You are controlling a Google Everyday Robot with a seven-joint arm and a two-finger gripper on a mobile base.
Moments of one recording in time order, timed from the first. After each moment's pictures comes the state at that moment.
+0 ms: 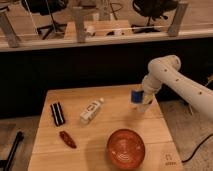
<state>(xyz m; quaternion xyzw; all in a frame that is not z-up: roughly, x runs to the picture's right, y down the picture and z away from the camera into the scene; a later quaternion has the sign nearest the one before) 0.218 0.042 0.791 -0.25 -0.08 -0.03 0.97</state>
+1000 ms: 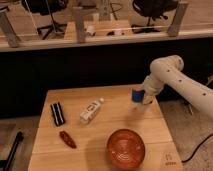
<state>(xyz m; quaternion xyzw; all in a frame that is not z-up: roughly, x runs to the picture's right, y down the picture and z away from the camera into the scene) 0.224 0.046 0.781 -0.25 -0.08 -0.02 0.96</state>
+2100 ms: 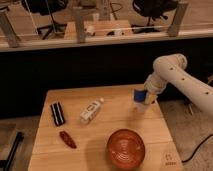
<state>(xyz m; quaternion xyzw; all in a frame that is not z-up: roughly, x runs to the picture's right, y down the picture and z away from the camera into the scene) 0.235 0.042 0.776 -0.26 -0.08 -0.01 0.96</state>
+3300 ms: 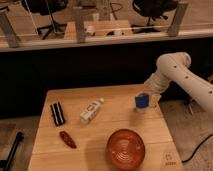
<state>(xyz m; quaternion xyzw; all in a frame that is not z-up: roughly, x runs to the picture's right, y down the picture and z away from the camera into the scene) 0.244 0.039 0.769 -0.26 -0.08 0.00 0.96</state>
